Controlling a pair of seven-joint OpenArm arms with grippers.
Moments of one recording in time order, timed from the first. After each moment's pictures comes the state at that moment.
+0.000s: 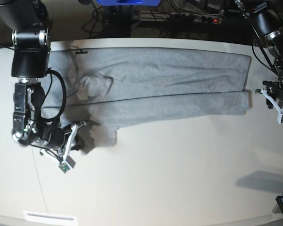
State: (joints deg) left arm 2.7 -27.1 -35.9 86.7 -2.5 -32.7 48.1; right arm 19.3 9.9 4.1 77.5 22.0 40.8 -59.9
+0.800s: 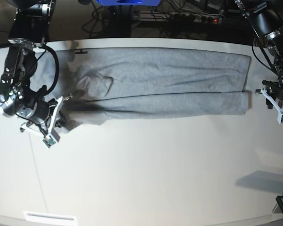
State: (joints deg) left arm 2.7 -27.1 -35.9 86.0 -2.5 -32.7 46.4; right arm 3.9 9.5 12.7 102.5 22.5 41.0 -72.3
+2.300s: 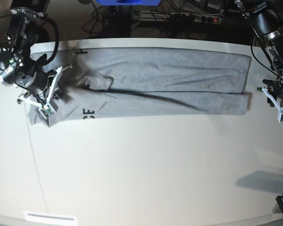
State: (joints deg) left arm 2.7 -27.0 -35.9 86.0 2.2 -32.7 46.3; right arm -10.2 8.6 15.8 112.8 22.6 41.0 -72.5
